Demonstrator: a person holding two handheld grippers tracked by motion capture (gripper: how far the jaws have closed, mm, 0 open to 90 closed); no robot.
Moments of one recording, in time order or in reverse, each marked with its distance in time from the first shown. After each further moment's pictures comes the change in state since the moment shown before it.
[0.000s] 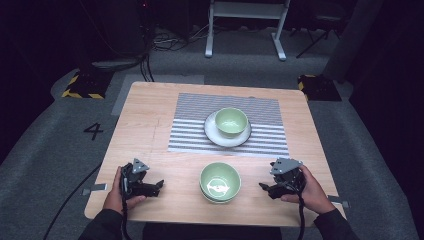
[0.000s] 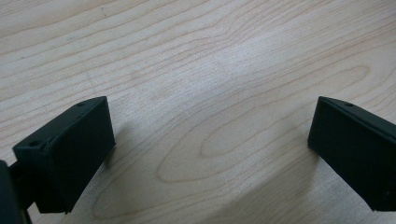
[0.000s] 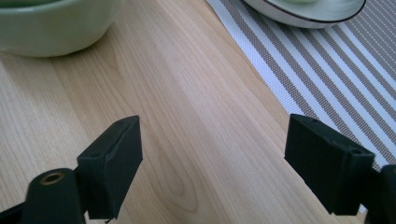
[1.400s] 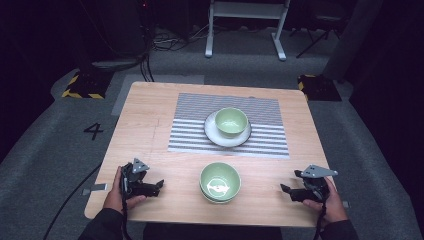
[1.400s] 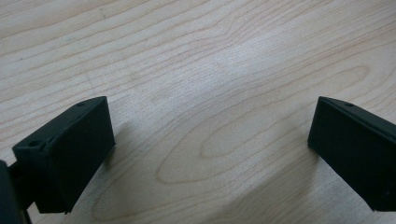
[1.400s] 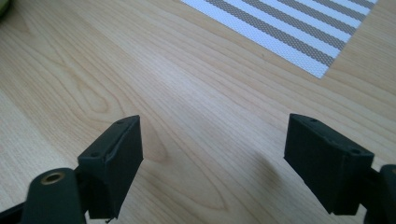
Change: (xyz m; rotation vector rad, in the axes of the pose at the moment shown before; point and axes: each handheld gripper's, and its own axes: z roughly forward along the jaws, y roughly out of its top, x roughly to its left) left arm 0.000 0.000 0.000 0.001 -0.002 0.002; right arm -0.032 -0.093 -0.008 -0.110 -0.049 0.353
